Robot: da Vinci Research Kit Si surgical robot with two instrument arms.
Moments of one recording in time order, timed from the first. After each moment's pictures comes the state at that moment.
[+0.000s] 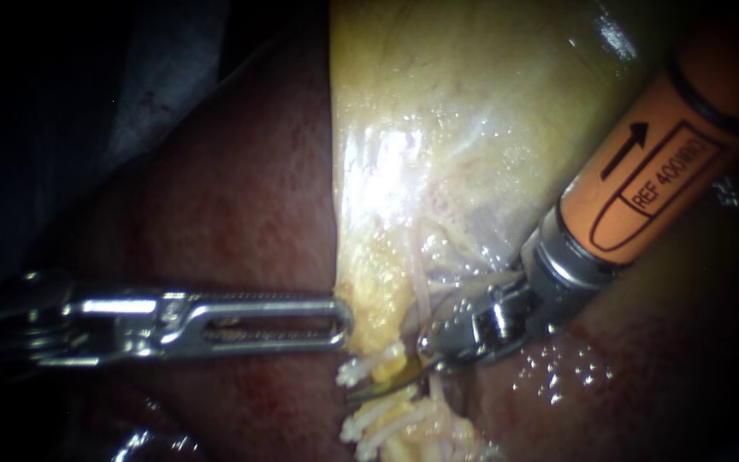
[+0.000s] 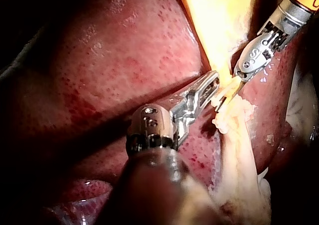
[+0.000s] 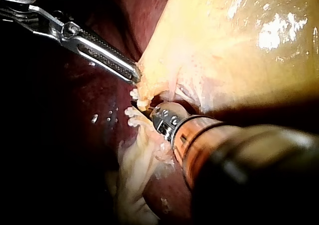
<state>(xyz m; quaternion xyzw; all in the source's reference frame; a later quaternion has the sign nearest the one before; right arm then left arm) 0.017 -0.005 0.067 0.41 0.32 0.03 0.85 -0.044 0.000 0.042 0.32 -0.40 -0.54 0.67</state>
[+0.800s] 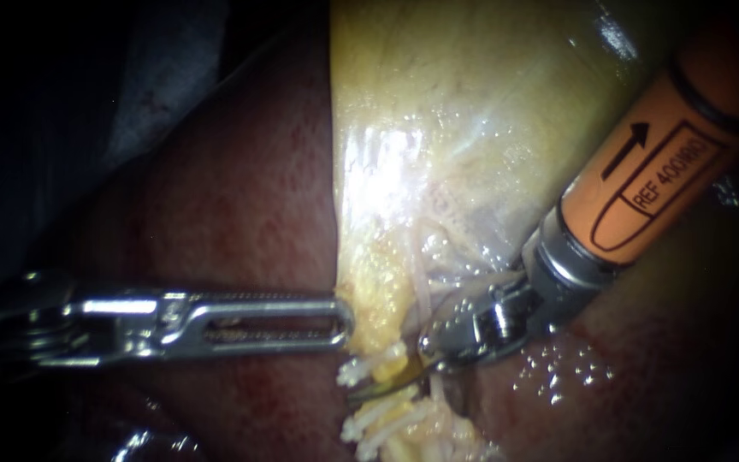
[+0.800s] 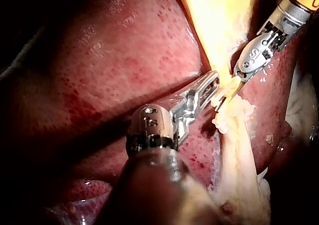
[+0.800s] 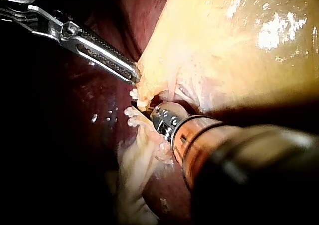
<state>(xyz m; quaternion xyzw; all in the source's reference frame) 0.017 -0.005 0.067 0.41 0.32 0.03 0.85 -0.044 0.000 0.042 0.32 -0.39 -0.54 0.67</state>
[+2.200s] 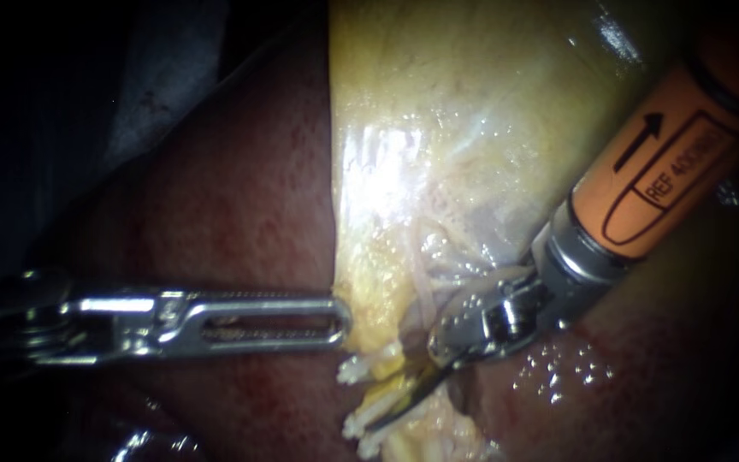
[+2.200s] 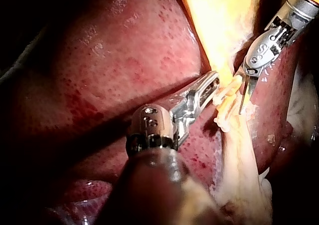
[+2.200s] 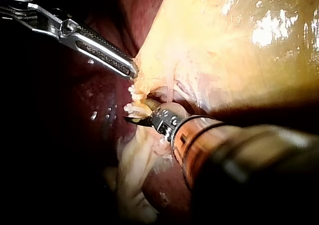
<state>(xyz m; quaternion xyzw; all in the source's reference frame) 0.016 -0.004 0.065 0.39 0.33 0.05 0.86 -0.044 0.000 0.042 0.33 -0.39 -0.54 0.67</state>
